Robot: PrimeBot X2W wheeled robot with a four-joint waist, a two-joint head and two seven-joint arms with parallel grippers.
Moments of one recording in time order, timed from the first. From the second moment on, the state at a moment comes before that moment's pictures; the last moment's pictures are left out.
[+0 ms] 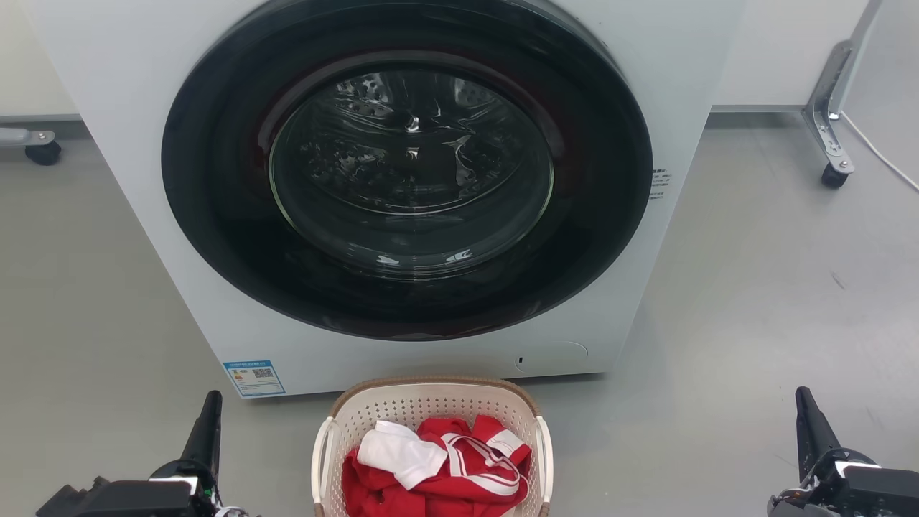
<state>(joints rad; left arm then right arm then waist) -0.08 0.04 0.09 0.30 -1.60 -0.12 0.11 -0.09 -0.04 -0.13 0.30 1.60 0.12 0.11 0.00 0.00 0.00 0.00</state>
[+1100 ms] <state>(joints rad) -0.08 0.04 0.09 0.30 -1.60 -0.12 0.11 -0.09 -0.04 -0.13 0.30 1.60 0.12 0.11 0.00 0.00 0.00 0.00</state>
